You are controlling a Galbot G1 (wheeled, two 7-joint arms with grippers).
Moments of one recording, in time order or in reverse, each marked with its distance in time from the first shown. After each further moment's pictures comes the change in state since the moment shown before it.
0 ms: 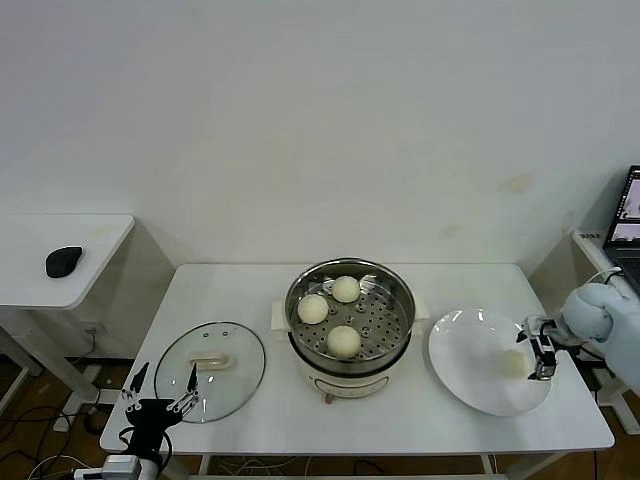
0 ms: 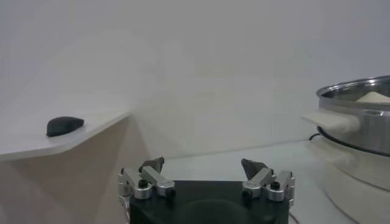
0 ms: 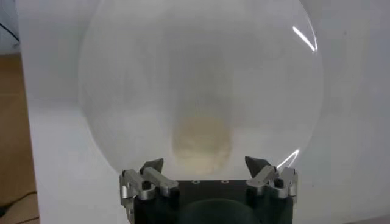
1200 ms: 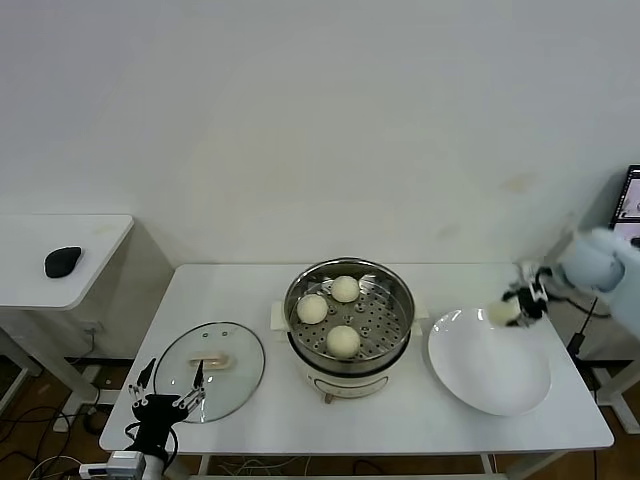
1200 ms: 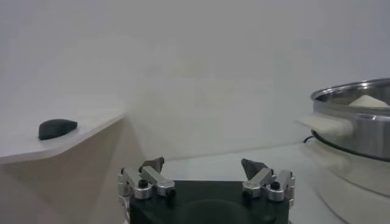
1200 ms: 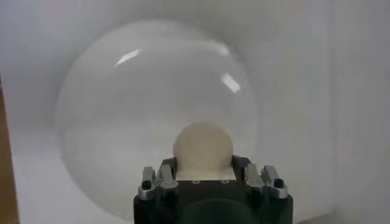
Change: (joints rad) left arm -0.019 0.012 0.027 -0.013 -0.016 0.007 0.001; right arm 0.465 -0.054 -0.316 0.184 0.269 -0.146 -0.016
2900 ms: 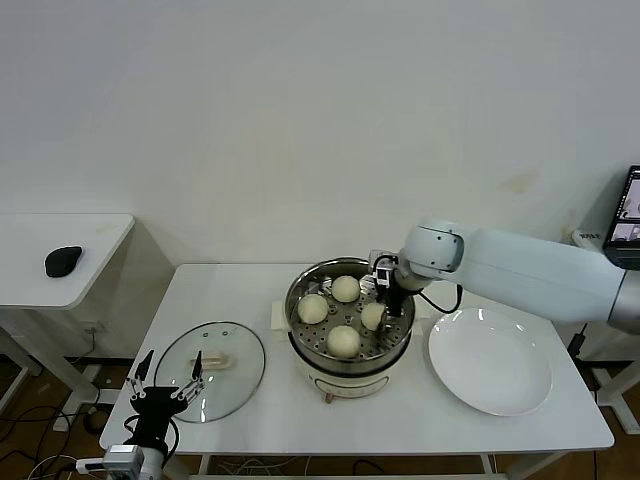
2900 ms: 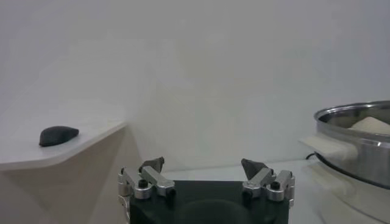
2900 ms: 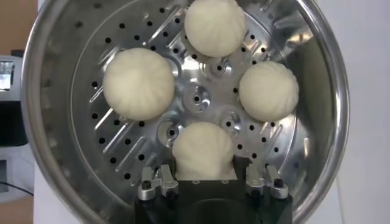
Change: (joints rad) left arm -0.018 -0.023 -0.008 -0.015 -0.012 0.003 -0.001; right arm 0.269 0.441 -0.452 0.075 0.545 -0.418 0.288
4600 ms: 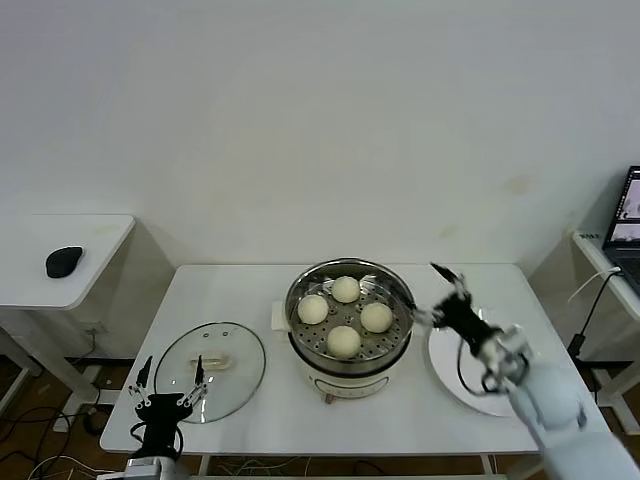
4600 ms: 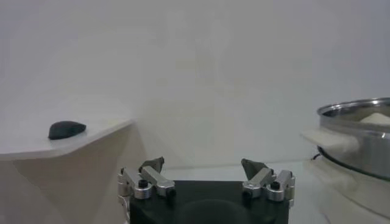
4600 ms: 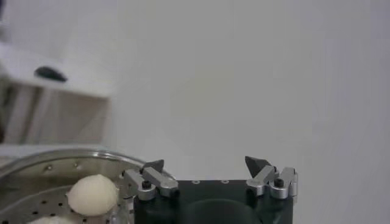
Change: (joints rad) left arm -0.004 -0.068 0.038 0.087 0.236 -0.135 -0.101; right arm -1.704 0.089 1.835 0.428 -0.238 0.687 0.444
